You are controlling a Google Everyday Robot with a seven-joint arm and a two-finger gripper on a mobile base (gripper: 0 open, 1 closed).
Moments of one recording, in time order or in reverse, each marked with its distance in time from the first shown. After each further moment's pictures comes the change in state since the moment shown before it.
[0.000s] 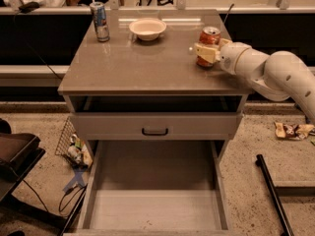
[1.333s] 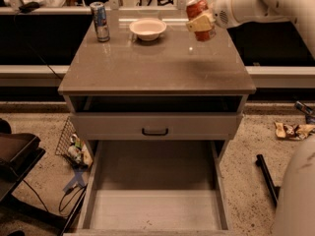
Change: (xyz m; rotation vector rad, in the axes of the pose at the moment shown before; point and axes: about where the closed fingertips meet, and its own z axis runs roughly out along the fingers) arm -0.074 0.018 0.024 -0.115 0.412 -0.268
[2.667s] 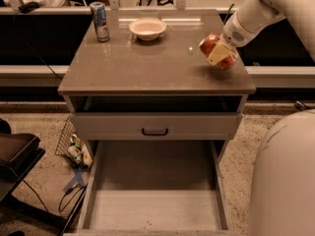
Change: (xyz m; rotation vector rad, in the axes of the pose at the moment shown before) arm 0.110 0.016 -0.031 -0.162 0.491 -0.167
